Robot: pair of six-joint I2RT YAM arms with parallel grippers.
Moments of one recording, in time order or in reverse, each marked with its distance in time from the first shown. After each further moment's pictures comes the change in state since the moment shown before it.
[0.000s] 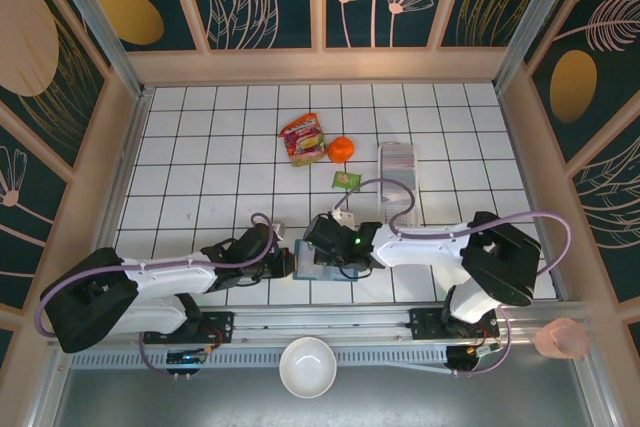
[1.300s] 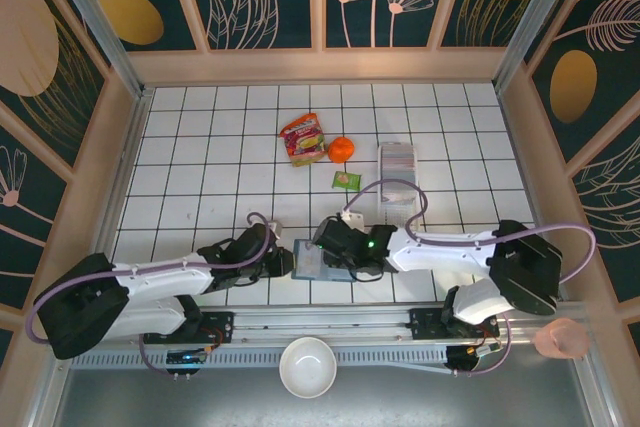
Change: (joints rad) left arm -0.001 -0.066 0.006 -0.073 -0.057 -0.004; right arm 0.018 -0.141 -0.056 -0.085 0.024 0.012
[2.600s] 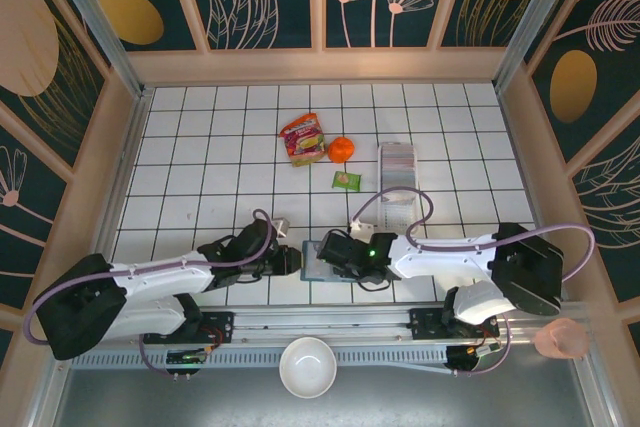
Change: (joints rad) left arm 0.000 0.005 0.038 0.036 0.100 0.023; right arm 0.051 -0.006 -0.029 -0.108 0.052 0.105
